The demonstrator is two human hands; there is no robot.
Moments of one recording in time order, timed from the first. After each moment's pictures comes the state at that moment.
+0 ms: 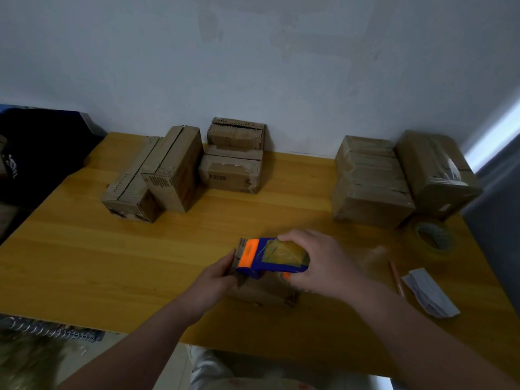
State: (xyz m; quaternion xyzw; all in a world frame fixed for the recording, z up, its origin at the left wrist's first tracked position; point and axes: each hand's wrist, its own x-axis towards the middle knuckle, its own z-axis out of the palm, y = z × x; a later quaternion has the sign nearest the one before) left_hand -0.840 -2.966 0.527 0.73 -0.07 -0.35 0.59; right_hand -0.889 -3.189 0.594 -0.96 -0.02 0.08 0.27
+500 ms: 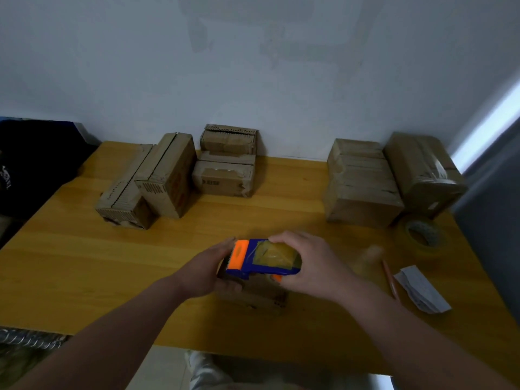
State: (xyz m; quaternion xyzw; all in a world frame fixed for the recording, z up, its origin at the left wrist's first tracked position) left_hand -0.803 -2.964 0.536 0.85 -0.32 -0.26 0.33; right_hand -0.895 -3.191 0.595 -0.95 -0.03 0.07 0.31
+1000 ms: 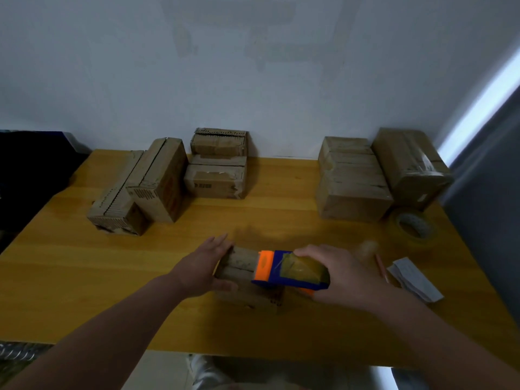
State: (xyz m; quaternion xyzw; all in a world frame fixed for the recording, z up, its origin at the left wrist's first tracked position) left_hand -0.794 -2.970 0.533 0.91 -0.32 -0.24 0.12; right_hand -0.930 -3.240 0.579 -0.95 -0.02 0.11 0.28
